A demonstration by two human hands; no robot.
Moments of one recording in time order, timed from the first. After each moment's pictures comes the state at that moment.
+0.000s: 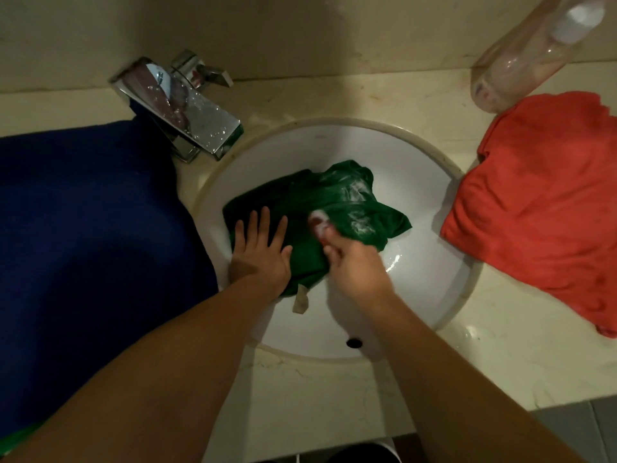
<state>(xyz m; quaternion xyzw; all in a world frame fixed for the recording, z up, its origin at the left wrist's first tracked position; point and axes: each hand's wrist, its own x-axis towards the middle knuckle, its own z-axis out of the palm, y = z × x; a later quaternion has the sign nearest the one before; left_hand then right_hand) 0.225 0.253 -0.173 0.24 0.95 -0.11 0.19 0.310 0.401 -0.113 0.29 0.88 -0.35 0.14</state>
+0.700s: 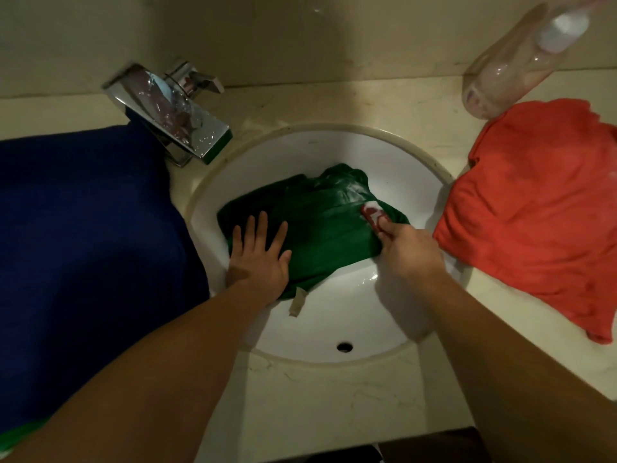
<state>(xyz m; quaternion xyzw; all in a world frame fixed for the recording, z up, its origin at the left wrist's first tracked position) 0.229 0.255 -0.172 0.24 0.94 -0.10 0.20 0.317 0.499 -0.105 0.40 0.87 -0.21 0.19</state>
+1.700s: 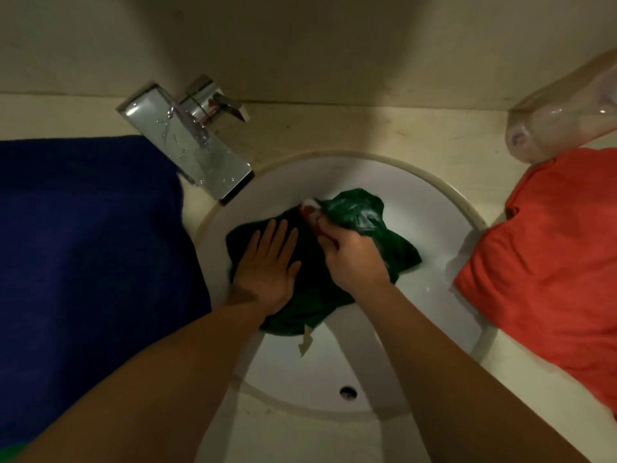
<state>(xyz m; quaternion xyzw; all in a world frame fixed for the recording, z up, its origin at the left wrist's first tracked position) 0.196 0.258 -0.192 0.31 0.94 -0.02 0.13 0.233 0.437 -0.131 0.18 0.91 -0.36 0.14</state>
